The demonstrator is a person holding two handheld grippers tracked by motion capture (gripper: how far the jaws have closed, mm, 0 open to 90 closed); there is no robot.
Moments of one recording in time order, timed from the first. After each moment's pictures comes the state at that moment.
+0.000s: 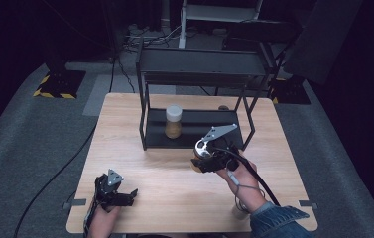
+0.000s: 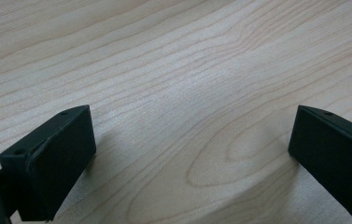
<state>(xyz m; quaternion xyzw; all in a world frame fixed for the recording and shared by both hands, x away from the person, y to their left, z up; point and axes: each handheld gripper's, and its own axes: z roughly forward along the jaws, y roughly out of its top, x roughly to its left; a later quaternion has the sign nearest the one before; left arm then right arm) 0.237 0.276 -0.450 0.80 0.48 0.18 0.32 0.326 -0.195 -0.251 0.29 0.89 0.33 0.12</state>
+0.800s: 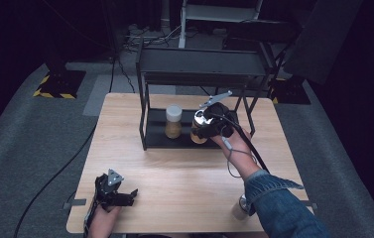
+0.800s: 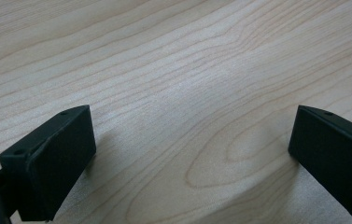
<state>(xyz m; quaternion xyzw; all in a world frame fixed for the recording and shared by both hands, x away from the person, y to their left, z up) 0.237 0.276 -0.450 0.80 0.48 0.18 0.32 0.397 -0.178 -0.231 0.31 0.88 0.32 0.15</state>
